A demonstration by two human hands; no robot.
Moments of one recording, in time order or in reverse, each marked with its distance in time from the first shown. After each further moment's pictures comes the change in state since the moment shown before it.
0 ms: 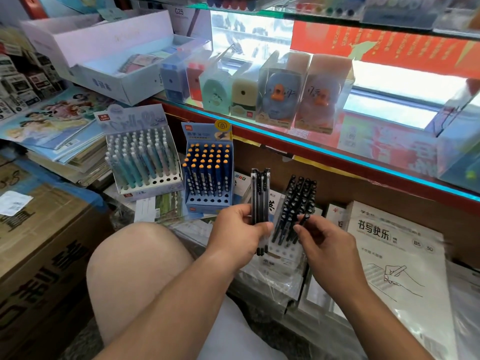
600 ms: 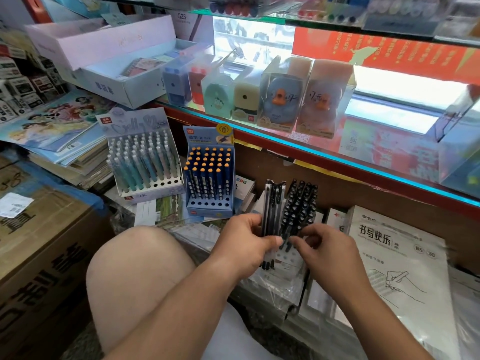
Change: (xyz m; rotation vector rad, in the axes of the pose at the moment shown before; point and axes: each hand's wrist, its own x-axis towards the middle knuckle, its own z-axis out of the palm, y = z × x) left_hand -0.008 0.004 0.000 0.099 -0.134 0.021; right_hand 0.008 -0.004 -0.002 -0.229 -0.071 0.082
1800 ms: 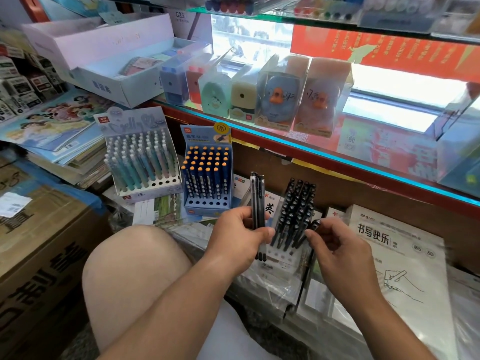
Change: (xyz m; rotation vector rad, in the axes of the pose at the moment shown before) left_hand -0.001 0.009 0.000 -0.028 0.140 -0.023; right_hand -0.010 0.019 -0.008 0.287 0.146 -0.145
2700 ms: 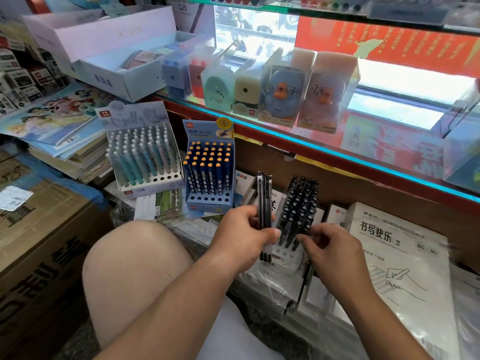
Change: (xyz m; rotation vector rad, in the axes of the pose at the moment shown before) left_hand -0.003 0.002 -0.001 0.046 -0.075 -0.011; right_hand 0.007 0.005 0.014 -0.215 -0.084 0.171
